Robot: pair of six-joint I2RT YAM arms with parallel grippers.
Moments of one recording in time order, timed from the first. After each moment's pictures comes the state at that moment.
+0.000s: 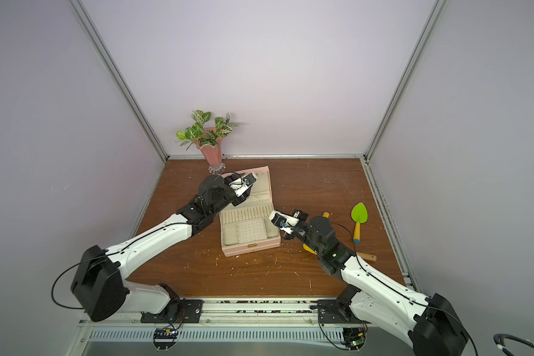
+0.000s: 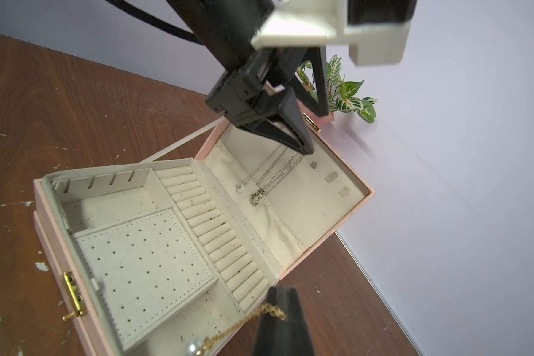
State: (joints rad) left arm -0.61 1.34 1.00 0.11 -0.09 0.63; right arm 0.71 0.96 0.54 0.30 -0.05 -0.59
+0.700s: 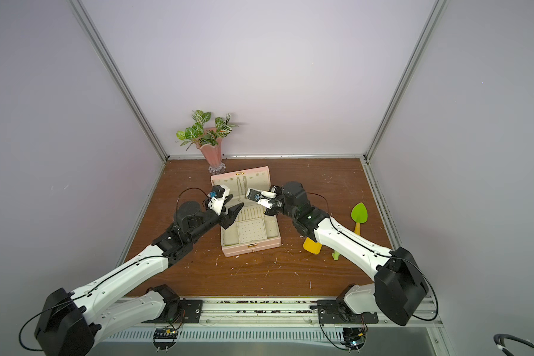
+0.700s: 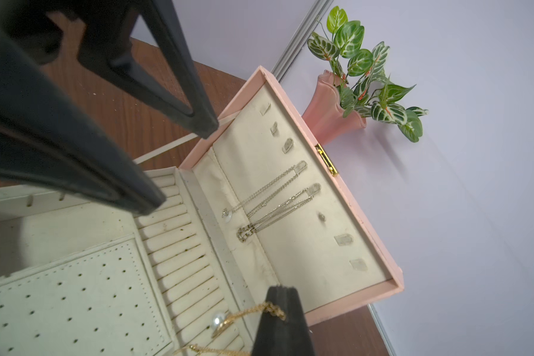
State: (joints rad) left arm -0.57 1.04 0.64 0.20 0.08 0.00; right arm 0.67 1.41 1.03 0.07 -0.12 -0.74
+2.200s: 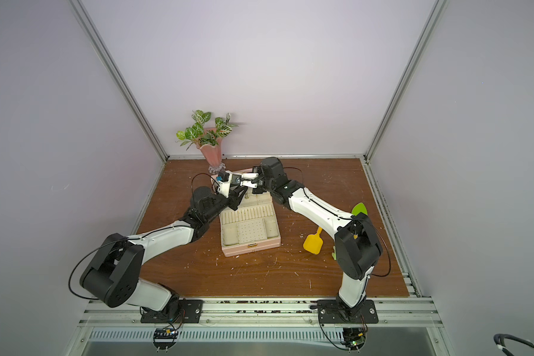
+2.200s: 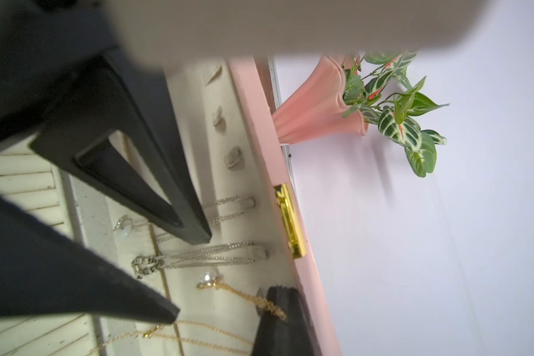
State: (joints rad) left arm -0.44 1.49 0.72 0.63 0.23 -0.09; right arm 0.66 1.78 1.48 -0.11 -0.04 -1.03
